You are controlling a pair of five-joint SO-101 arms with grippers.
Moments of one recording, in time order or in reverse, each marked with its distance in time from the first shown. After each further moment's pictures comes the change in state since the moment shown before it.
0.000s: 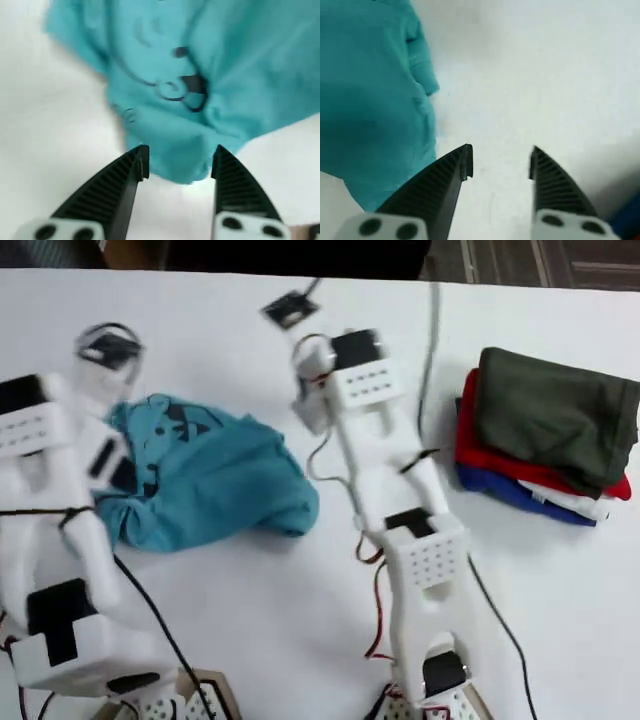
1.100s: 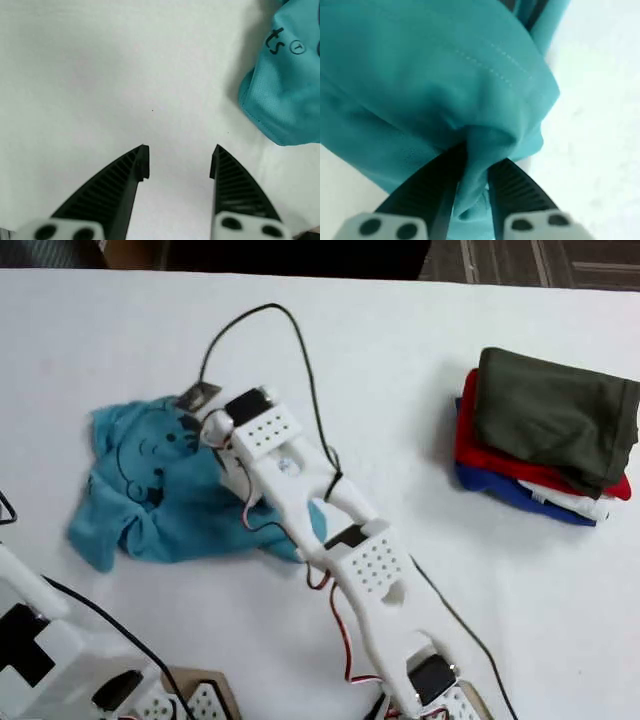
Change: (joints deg) left arm -27.5 -0.1 -6.2 0.3 -6.3; right arm -14.0 9.9 5.6 2.8 -4.4
